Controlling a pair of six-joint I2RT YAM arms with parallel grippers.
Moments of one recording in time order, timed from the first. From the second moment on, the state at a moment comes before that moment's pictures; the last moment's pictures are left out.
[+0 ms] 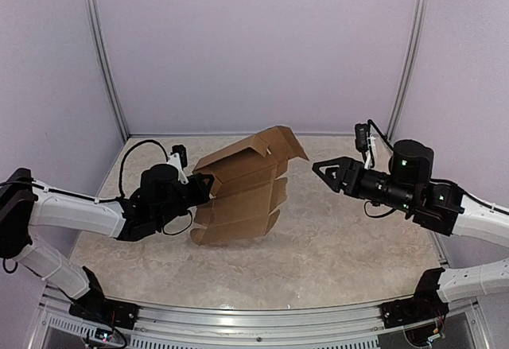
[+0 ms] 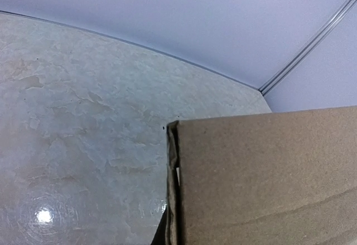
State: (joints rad) left arm -0.84 1.45 0.62 0.53 -0.36 -0.69; right arm 0.84 0.94 0.73 0.03 -0.01 0.72
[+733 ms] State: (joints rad) left arm -0.81 1.35 0.59 0.68 -0.12 -0.78; right arm 0.84 1.23 0.64 0.66 -0.32 0.95
